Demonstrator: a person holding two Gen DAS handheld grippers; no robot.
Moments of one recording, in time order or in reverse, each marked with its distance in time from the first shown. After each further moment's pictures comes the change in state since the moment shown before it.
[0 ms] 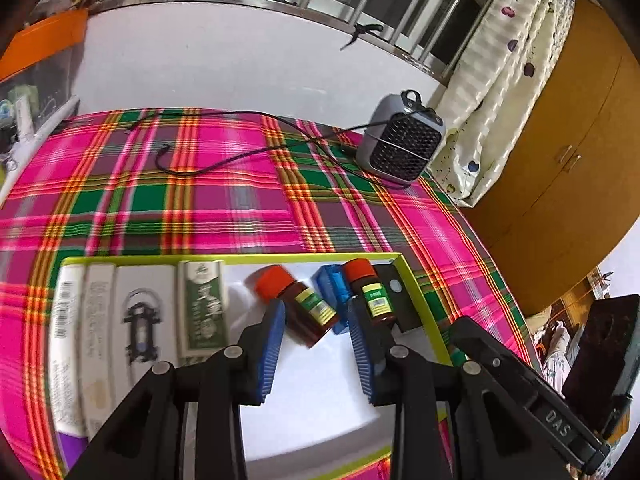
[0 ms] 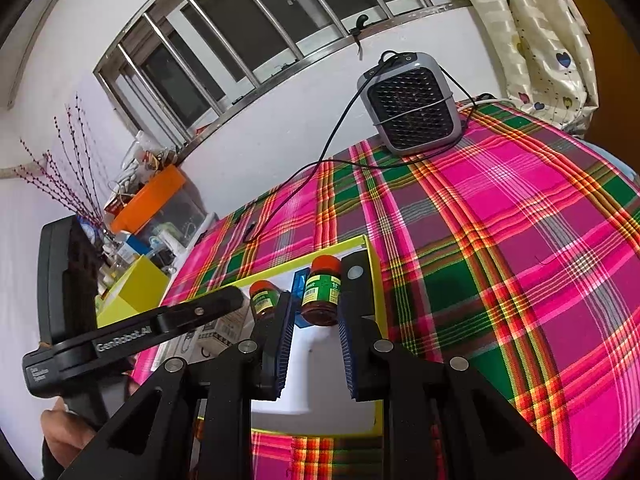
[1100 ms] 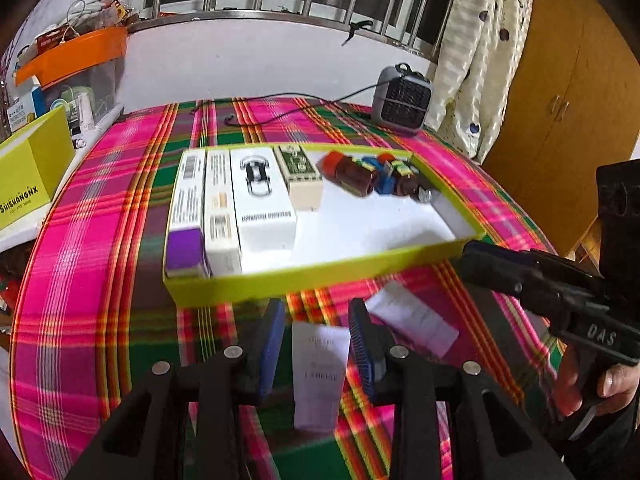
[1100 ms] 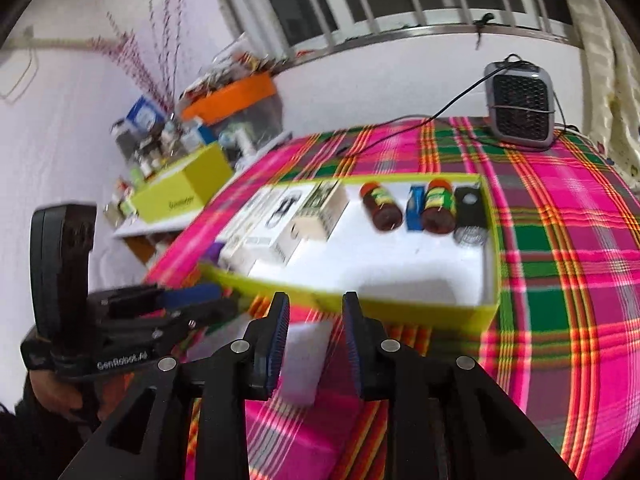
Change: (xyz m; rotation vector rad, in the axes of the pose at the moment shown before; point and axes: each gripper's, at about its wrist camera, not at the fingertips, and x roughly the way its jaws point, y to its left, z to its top) left arm -0.080 0.028 -0.123 0.136 -0.010 0.115; right arm -0.030 0.076 -0.081 -0.379 0.202 0.113
